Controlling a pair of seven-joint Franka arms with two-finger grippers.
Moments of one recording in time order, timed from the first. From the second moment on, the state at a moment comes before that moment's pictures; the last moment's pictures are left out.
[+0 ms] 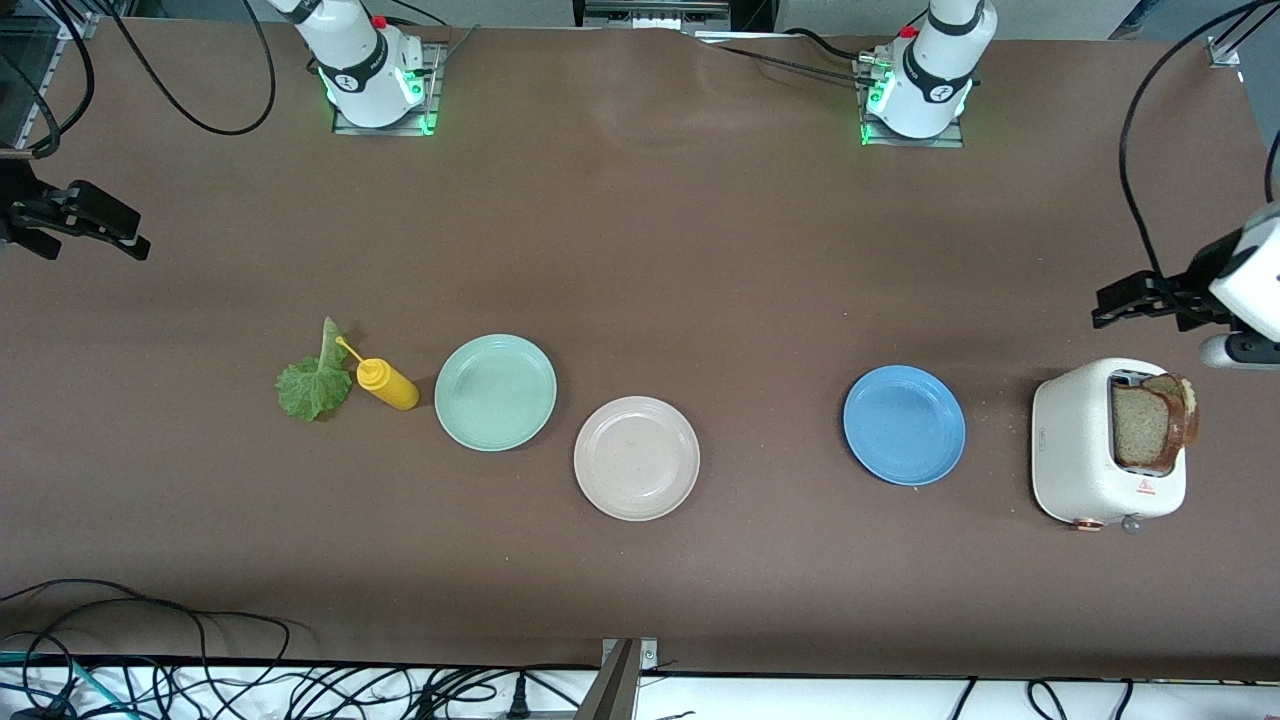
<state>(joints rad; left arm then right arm) 0.05 0.21 0.05 -1.50 -0.01 1.63 0.14 -0.03 0.00 -0.01 -1.59 0.01 1.64 -0.04</state>
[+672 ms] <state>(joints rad) 0.17 0.41 0.05 -1.42 -0.01 1.78 0.34 -0.03 0.00 -0.01 -1.59 0.01 1.64 -0.04</state>
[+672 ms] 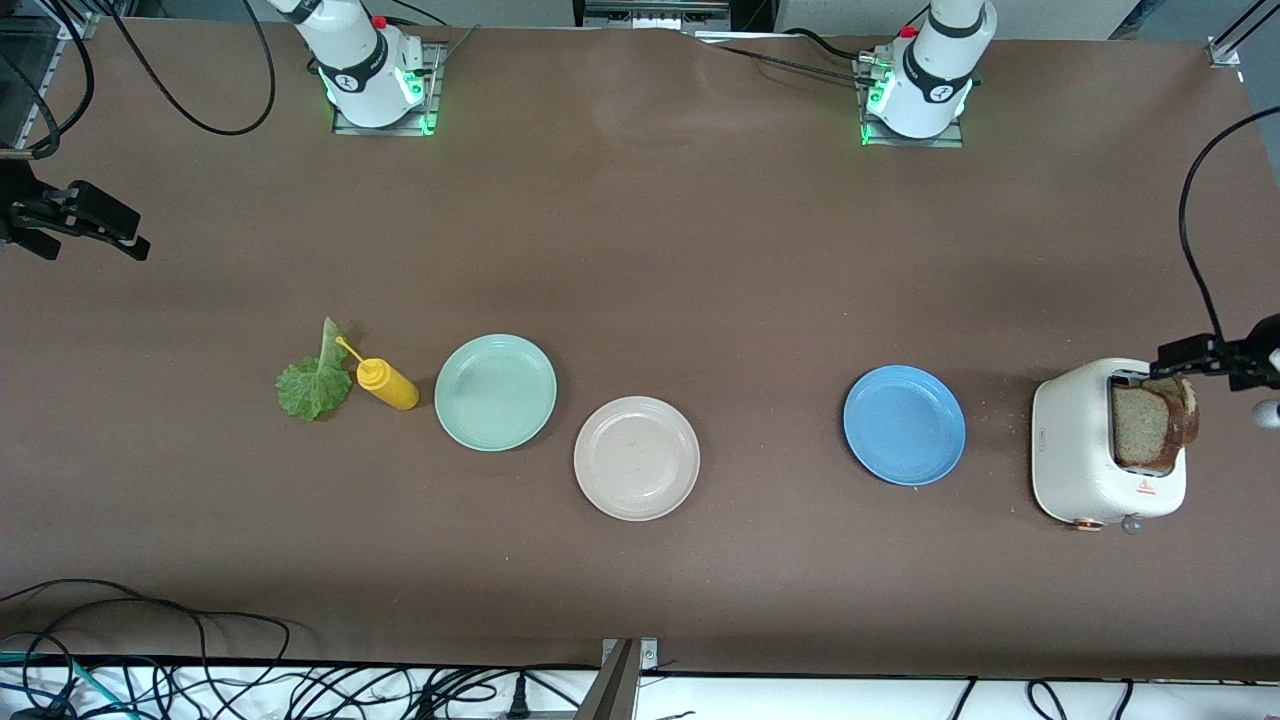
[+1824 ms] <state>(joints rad) 0.19 0.53 0.04 -1.41 -0.01 1.95 0.36 -0.03 0.00 -0.01 -1.59 0.01 1.64 -0.04</state>
